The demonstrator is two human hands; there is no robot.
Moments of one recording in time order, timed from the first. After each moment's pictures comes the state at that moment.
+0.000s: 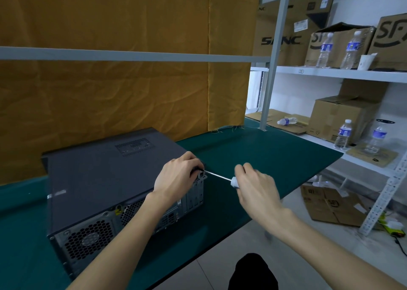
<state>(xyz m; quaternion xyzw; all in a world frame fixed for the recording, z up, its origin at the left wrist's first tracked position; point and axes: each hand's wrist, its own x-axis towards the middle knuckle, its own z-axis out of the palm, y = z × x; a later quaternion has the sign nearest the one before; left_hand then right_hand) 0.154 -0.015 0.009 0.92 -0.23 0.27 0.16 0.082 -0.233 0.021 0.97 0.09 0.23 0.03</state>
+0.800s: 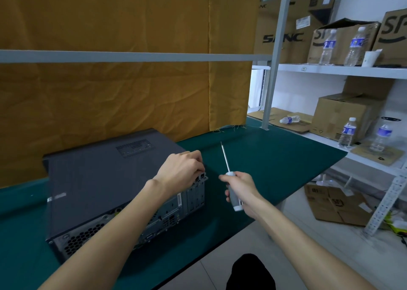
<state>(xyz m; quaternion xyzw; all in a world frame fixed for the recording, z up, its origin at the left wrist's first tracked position) 0.164 -0.012 0.034 0.92 -0.31 0.24 0.03 0.139 -0.214 -0.008 0.72 -0.11 -0.02 -0.69</state>
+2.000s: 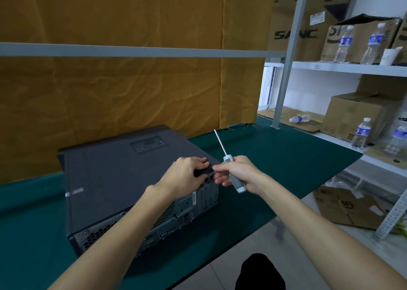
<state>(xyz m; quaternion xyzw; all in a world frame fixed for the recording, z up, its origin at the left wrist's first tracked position) 0.160 0.019 0.015 0.93 -0.25 0.17 0.22 0.173 -0.182 0.028 0.73 -0.01 -0.12 -0.67</state>
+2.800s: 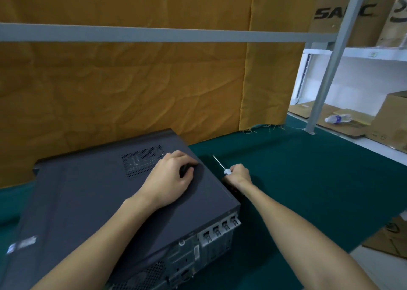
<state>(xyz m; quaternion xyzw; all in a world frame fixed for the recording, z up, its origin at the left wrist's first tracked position) 0.252 0.056 0.028 0.95 -0.13 0.16 0.25 0.395 -0.156 -0.070 0.91 -0.06 -0.04 -0.41</state>
